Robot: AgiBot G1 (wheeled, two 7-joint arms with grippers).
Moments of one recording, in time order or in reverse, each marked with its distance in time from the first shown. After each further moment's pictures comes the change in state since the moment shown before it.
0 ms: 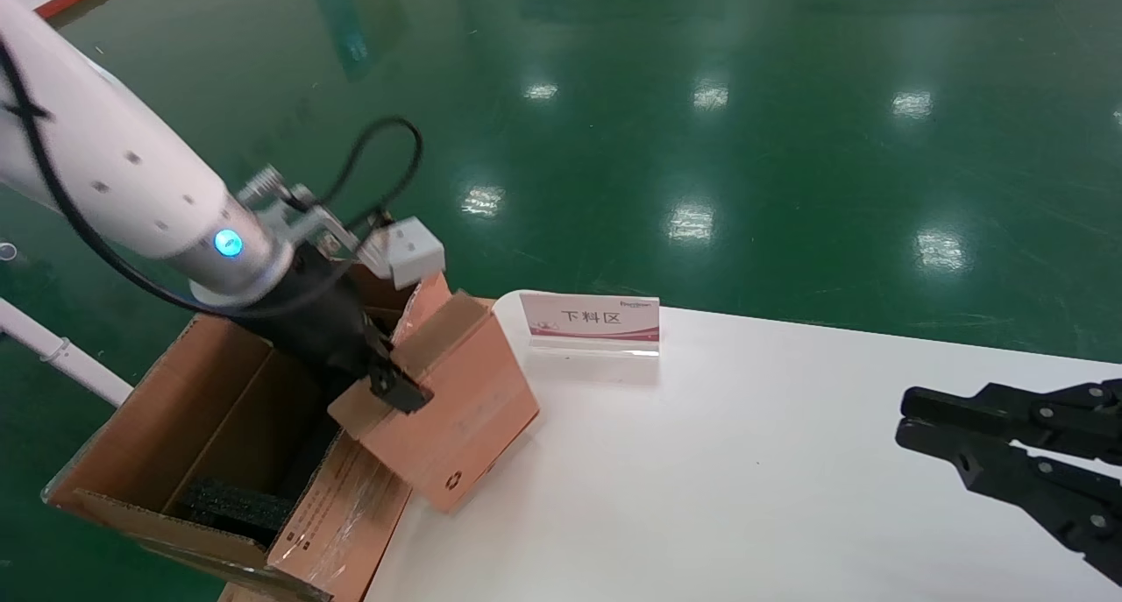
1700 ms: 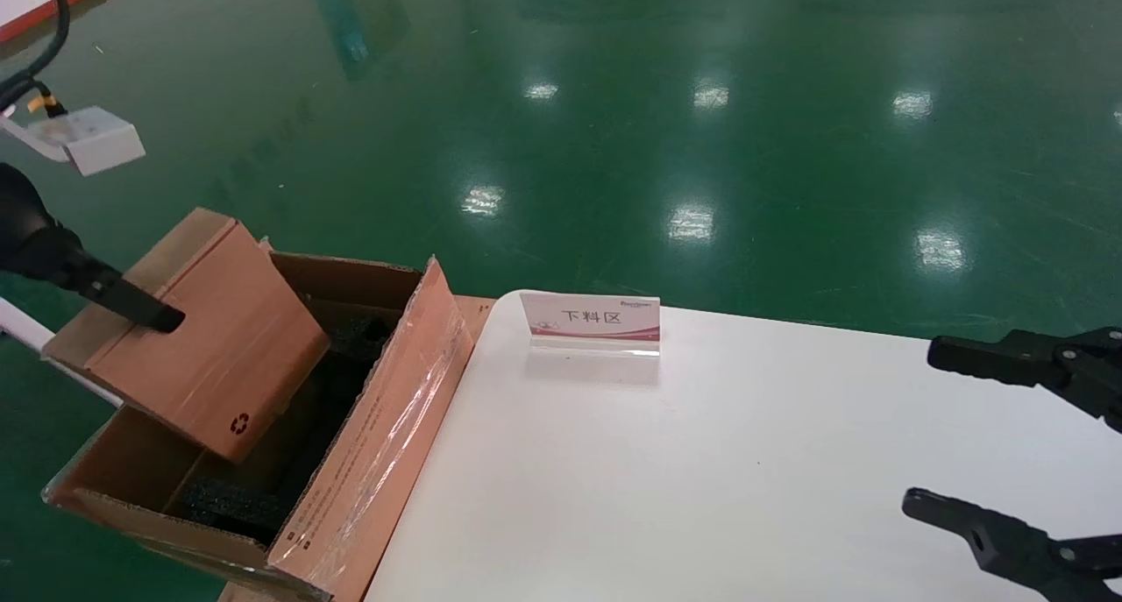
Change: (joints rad) left arm -0.549 -0.067 0.613 0.516 -0.189 0.074 0.326; right arm 0.001 0.001 -0.003 0.000 0.002 0.001 -0.002
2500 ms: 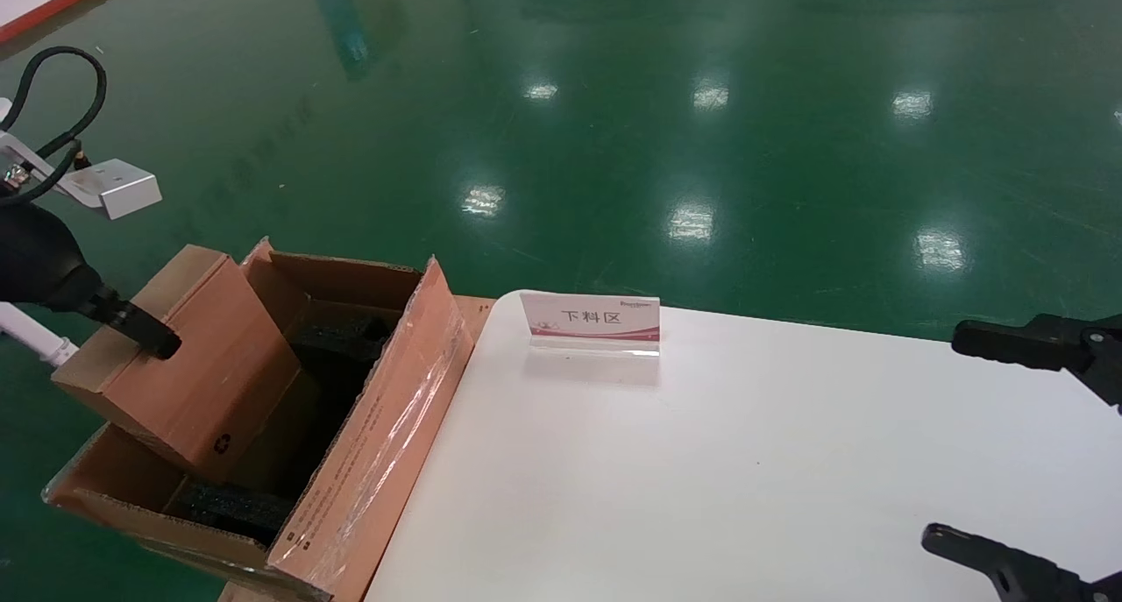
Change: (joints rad) left arm 0.139 0.025 0.080 0.075 0.000 -0.113 -0.039; right arm 0.000 0.001 -0.001 0.000 0.001 0.001 -0.001
